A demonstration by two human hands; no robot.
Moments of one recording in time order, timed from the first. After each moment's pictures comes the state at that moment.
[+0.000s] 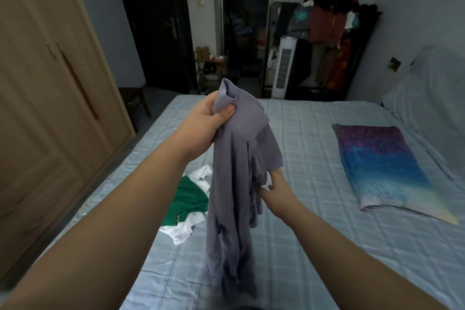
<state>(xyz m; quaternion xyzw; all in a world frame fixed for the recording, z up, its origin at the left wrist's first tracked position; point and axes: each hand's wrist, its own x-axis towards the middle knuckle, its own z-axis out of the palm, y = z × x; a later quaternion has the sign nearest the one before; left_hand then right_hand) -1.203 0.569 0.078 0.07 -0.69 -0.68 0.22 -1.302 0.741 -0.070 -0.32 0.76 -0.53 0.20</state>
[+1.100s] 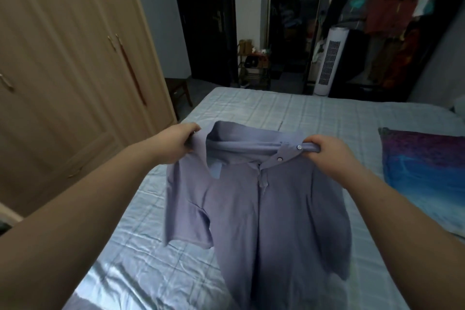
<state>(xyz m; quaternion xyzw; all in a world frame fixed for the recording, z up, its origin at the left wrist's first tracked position) -1.149 0.515 0.026 0.27 -0.95 -0.10 0.06 -1.440 0.776 -0.023 -0.45 0.83 -0.32 0.06</state>
